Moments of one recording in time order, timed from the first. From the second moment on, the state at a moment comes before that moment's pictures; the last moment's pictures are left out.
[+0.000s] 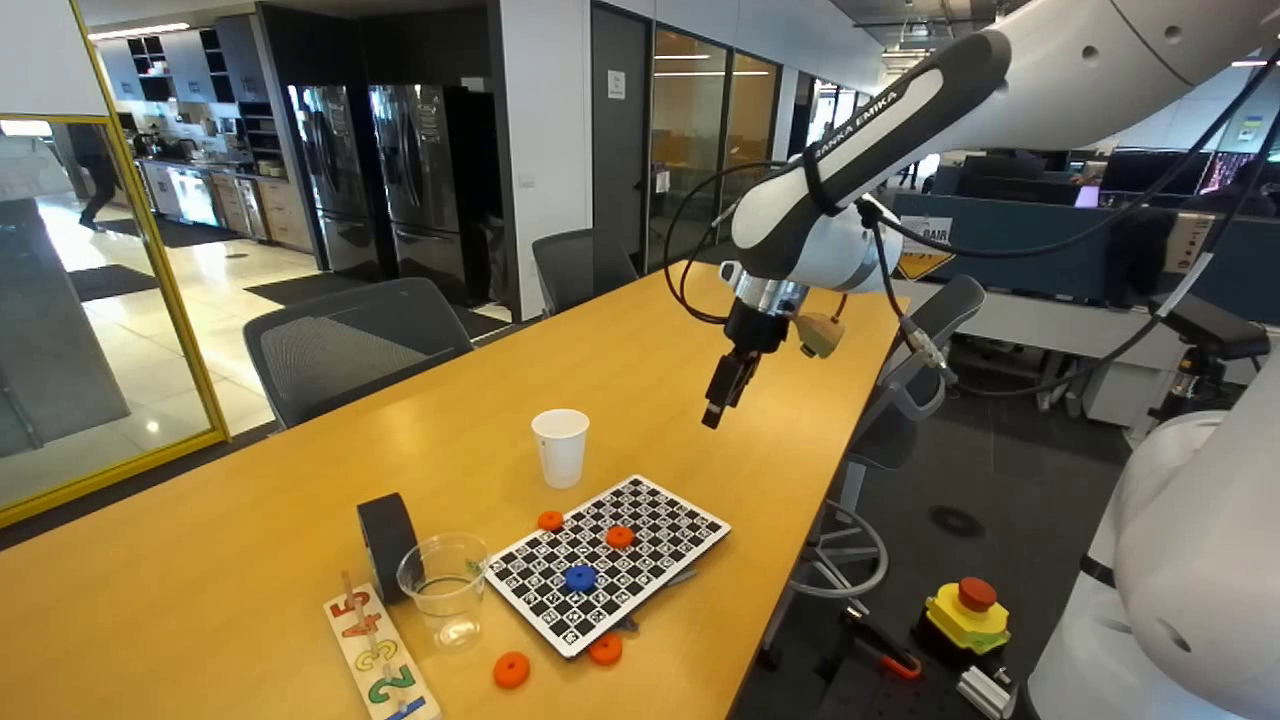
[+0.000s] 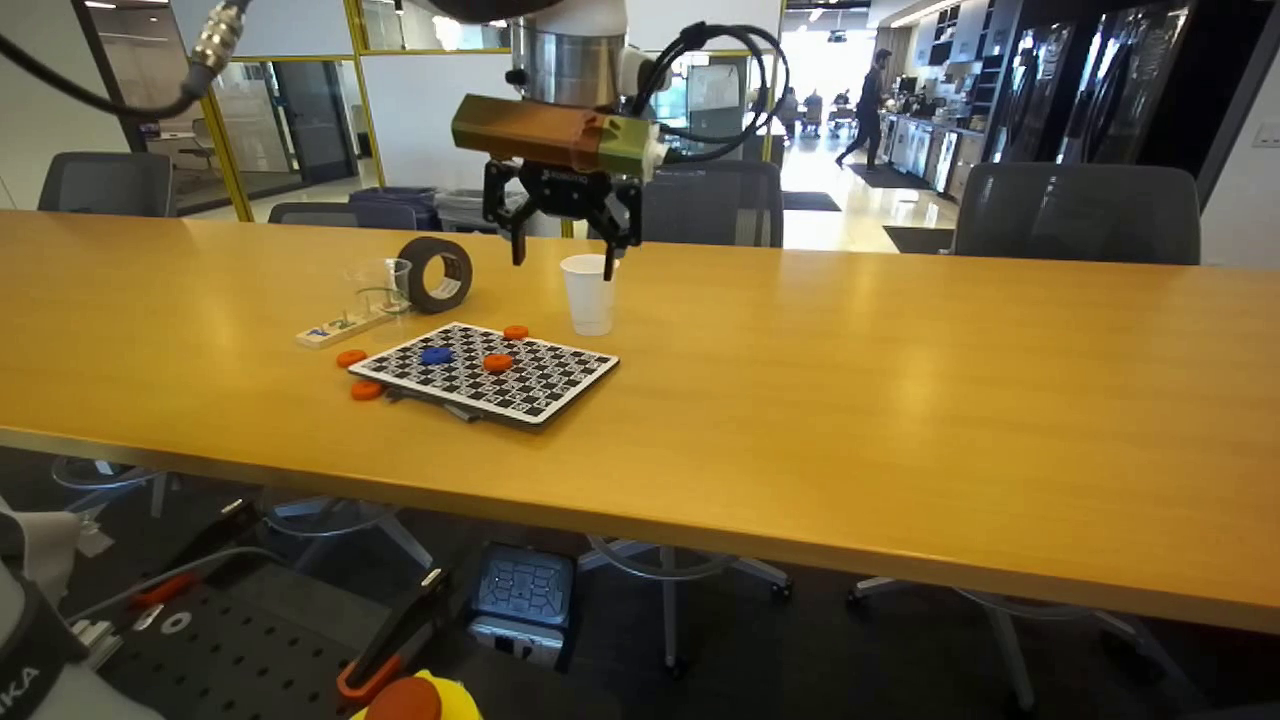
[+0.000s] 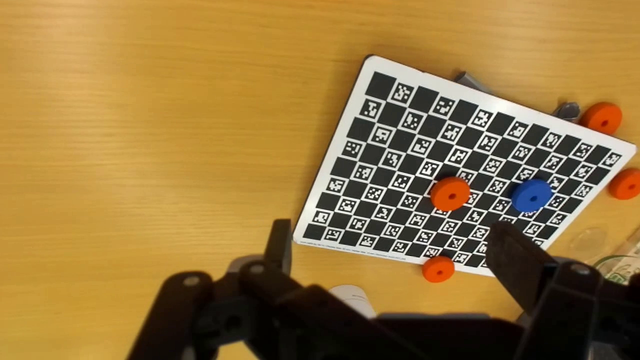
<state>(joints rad) 0.00 -0.24 -0.30 -2.57 0.22 2.45 -0.74</state>
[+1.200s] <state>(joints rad) 0.24 -0.09 0.04 -2.76 0.43 2.93 -0.32</state>
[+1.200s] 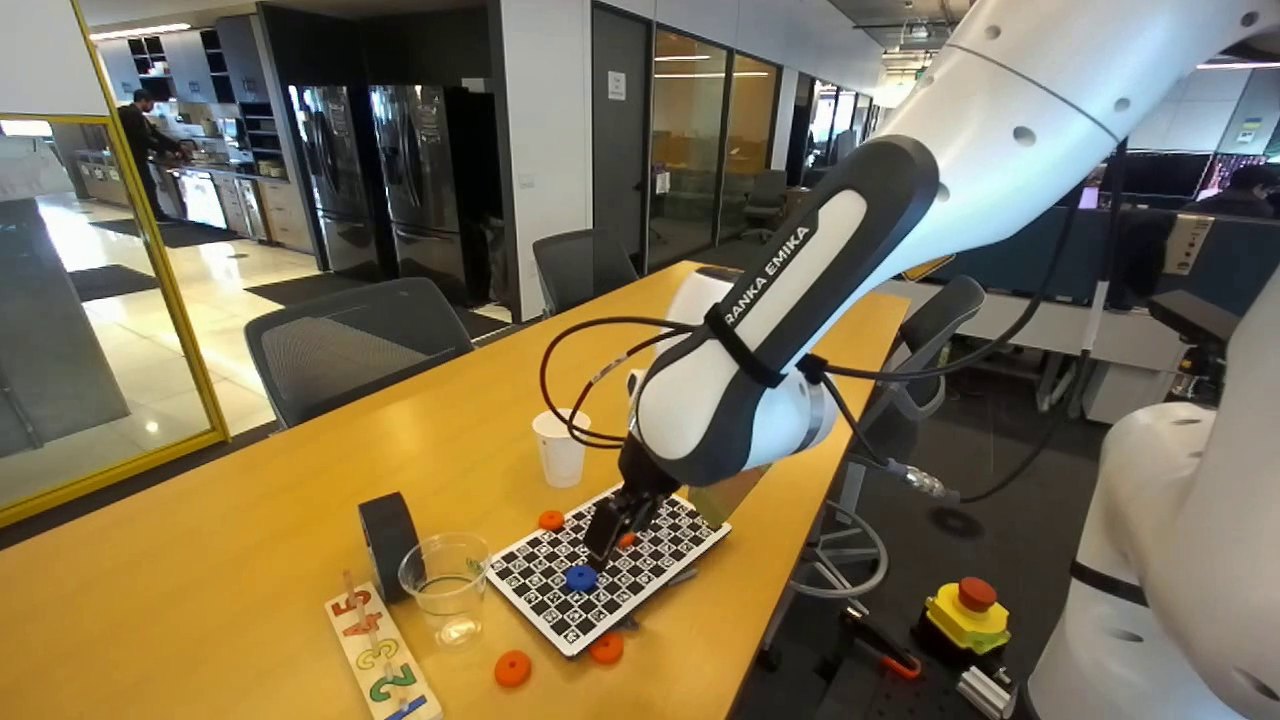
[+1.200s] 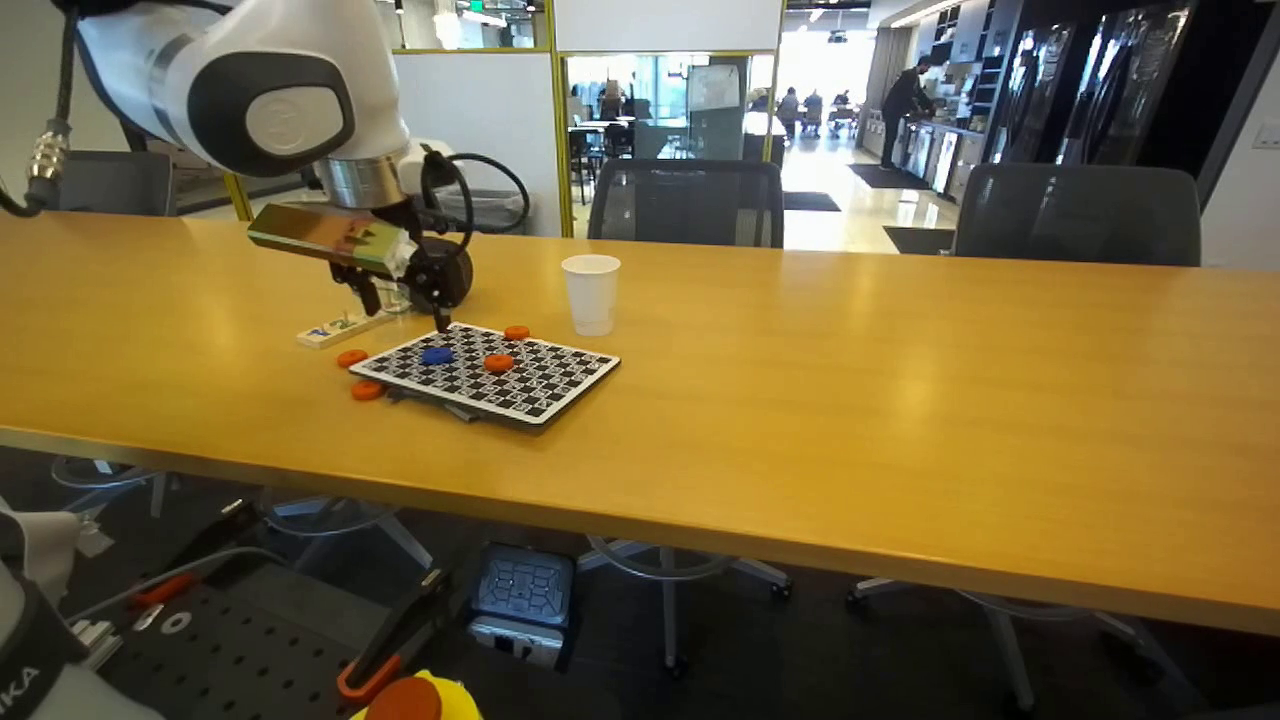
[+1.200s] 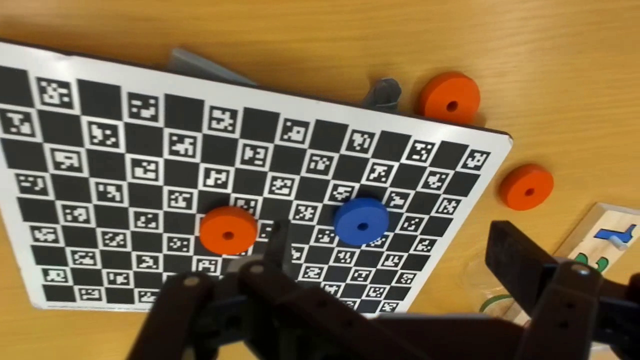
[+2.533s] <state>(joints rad) 0.25 0.04 0.15 -2.74 0.21 2.96 0.10</state>
